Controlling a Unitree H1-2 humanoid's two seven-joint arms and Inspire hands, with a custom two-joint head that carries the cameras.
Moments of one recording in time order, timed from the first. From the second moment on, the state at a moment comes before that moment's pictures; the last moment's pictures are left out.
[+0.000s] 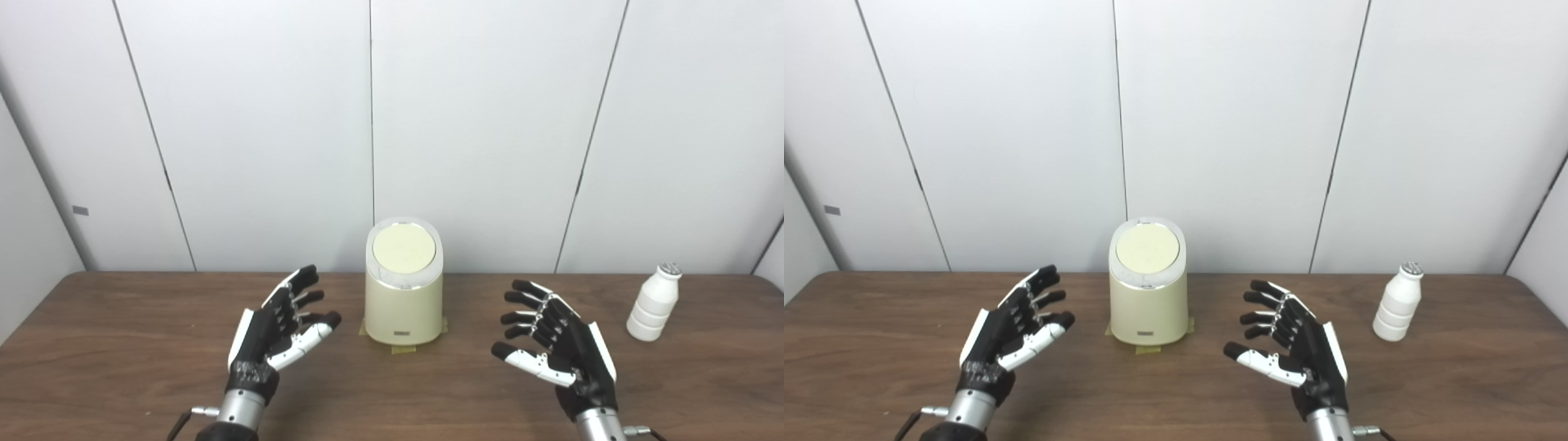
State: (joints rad) left arm -0.30 0.11 0.02 0.03 0.02 0.00 -0.08; right arm -0.20 -0.05 -0.04 0.03 0.05 -0.12 0.00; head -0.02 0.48
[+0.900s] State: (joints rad) left arm -0.69 0.13 -0.13 0.27 0.31 0.13 0.00; right arm -0.20 -0.05 -0.04 0.04 0.05 -0.12 0.00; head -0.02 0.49
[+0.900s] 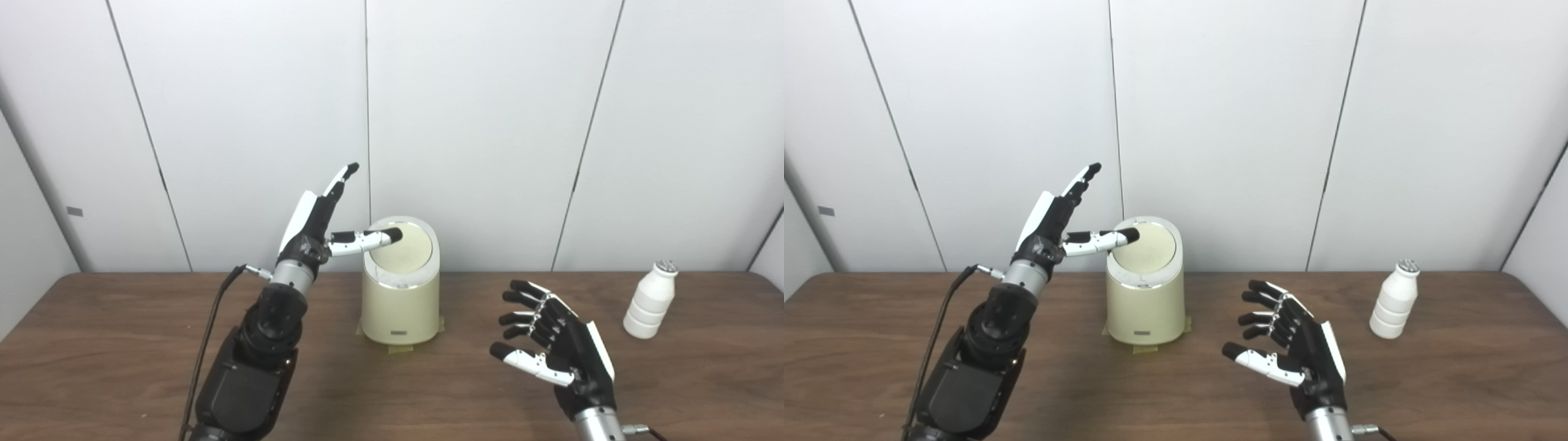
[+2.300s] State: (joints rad) left arm -0.76 0.12 -0.24 0.47 0.53 0.10 0.09; right arm -0.19 -0.03 -0.03 0.00 0.04 -0.11 -0.01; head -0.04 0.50
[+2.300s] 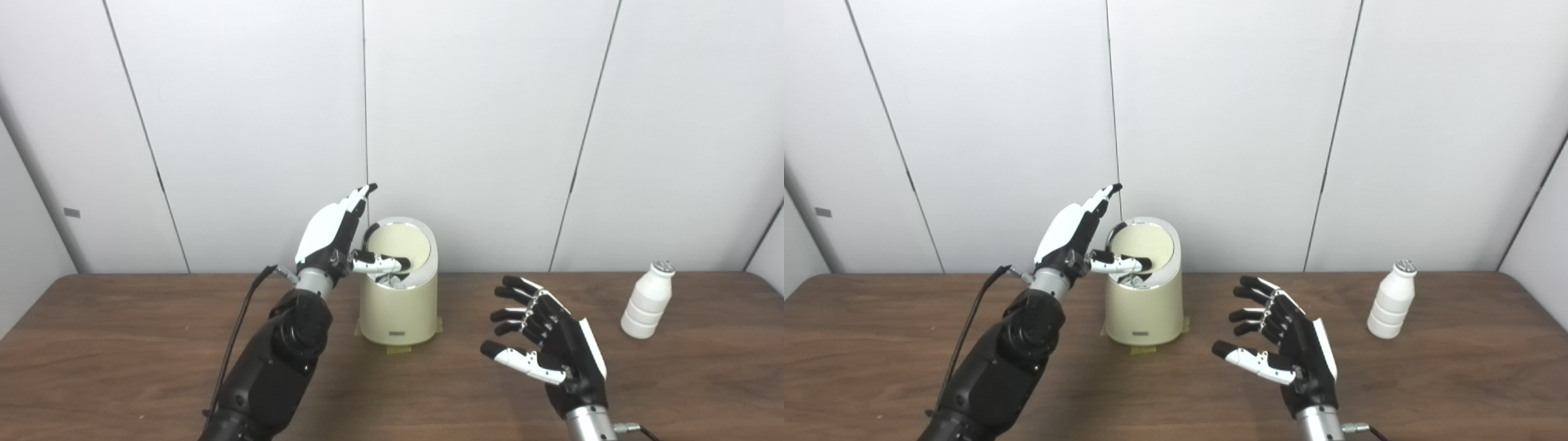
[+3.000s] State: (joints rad) left arm -0.86 0.26 -0.55 0.31 0.98 0.34 -0.13; right arm -0.18 -0.02 -0.02 -0.03 0.03 -0.08 -0.01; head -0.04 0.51
